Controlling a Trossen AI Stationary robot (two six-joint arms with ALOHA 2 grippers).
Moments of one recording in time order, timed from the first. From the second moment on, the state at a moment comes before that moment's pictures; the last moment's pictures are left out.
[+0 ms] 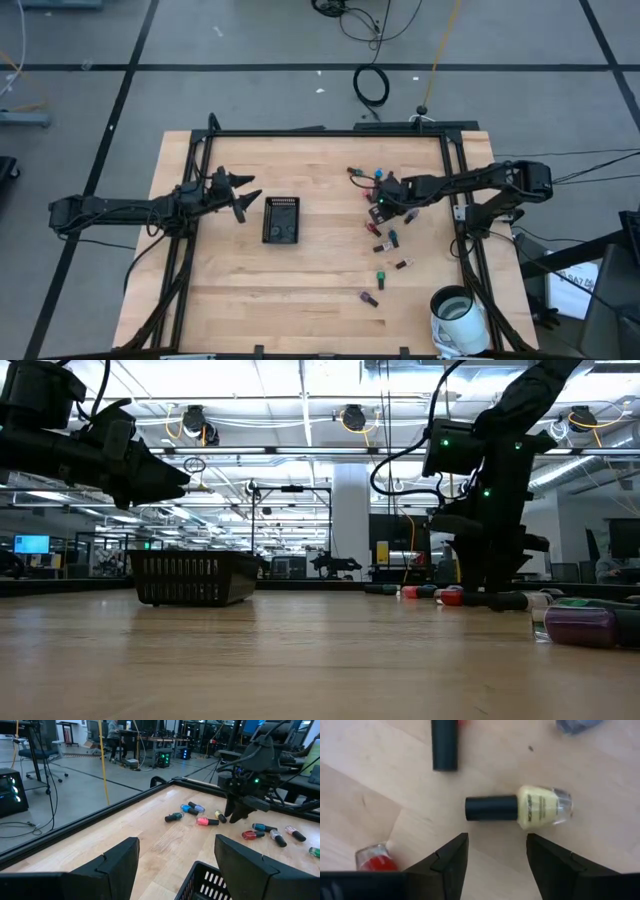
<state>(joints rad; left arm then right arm) 0.17 0.50 0.02 0.42 -0.26 -0.14 -0.19 1.49 0.70 -0.50 0.11 0.89</state>
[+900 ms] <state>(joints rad) 0.17 0.50 0.02 0.42 -0.26 -0.14 -0.35 1.43 0.70 -0.48 0.19 0.59</state>
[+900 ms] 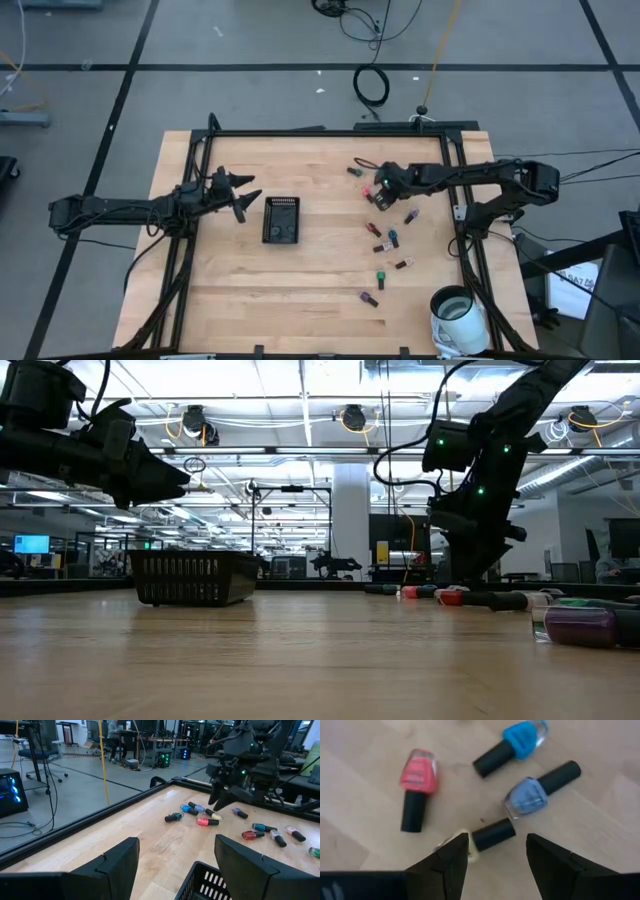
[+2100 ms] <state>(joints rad) 0.17 0.50 0.02 0.42 -0.26 -0.14 -0.36 1.33 0.65 -0.44 -0.06 0.16</state>
